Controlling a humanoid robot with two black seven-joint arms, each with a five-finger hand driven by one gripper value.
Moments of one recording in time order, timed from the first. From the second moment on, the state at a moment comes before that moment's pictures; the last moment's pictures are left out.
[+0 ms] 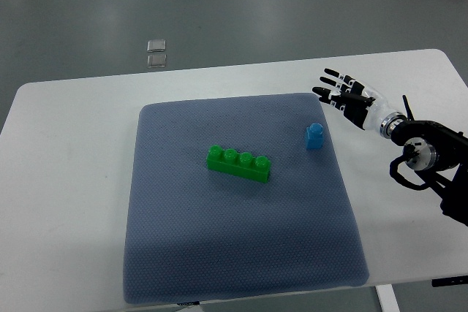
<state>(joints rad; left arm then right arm) 0.00 0.00 -0.10 -0.16 0.07 0.00 0.03 0.67 -0.32 0.67 0.76 -0.21 0.14 0.13</state>
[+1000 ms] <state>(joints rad) 0.01 0.00 -0.10 -0.16 0.07 0.01 0.02 0.69 -0.34 0.67 0.76 -0.21 0.16 0.15</state>
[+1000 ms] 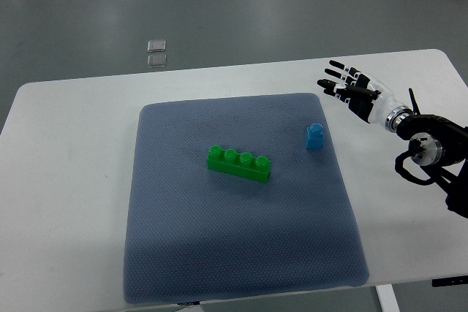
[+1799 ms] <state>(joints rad) 0.01 0.00 -0.10 -0.16 0.07 0.01 0.02 0.69 -0.37 0.67 0.76 -0.23 0.17 0.19</state>
